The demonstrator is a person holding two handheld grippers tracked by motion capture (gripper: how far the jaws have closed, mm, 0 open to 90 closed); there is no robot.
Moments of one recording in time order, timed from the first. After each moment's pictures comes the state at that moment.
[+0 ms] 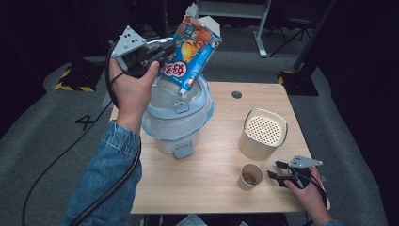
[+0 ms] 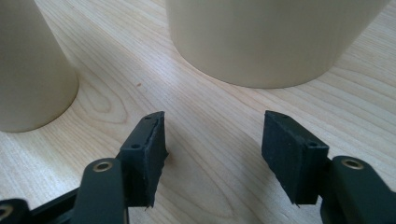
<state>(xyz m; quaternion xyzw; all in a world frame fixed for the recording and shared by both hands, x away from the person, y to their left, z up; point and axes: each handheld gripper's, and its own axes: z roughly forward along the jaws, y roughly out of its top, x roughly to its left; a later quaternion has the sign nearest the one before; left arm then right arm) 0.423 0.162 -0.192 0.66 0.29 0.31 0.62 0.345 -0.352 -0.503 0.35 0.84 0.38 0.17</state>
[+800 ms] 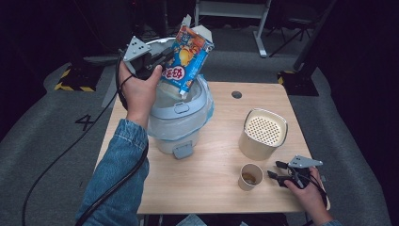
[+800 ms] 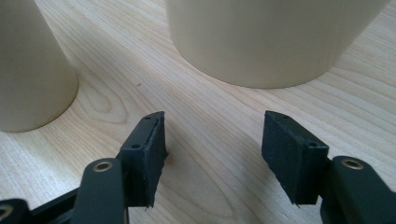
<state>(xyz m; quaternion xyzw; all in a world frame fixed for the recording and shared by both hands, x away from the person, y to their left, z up) 0.459 0.162 -0.237 0.65 0.34 0.30 0.61 0.345 -0.352 -0.503 0.35 0.84 0.38 0.17</state>
